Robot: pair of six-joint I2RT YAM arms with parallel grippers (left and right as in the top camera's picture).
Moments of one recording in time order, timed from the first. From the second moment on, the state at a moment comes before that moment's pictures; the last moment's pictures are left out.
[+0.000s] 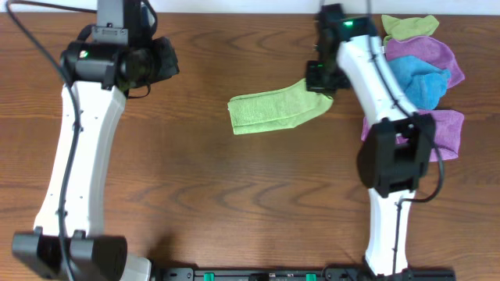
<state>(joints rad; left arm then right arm) -0.10 1.64 1.80 -1.10 0.15 -0.38 0.26 2.29 2.13 -1.30 0.06 0.30</state>
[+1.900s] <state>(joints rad) -0.10 1.28 1.80 -1.29 0.15 -0.39 0.67 2.41 2.13 -1.16 -0.18 0.16</state>
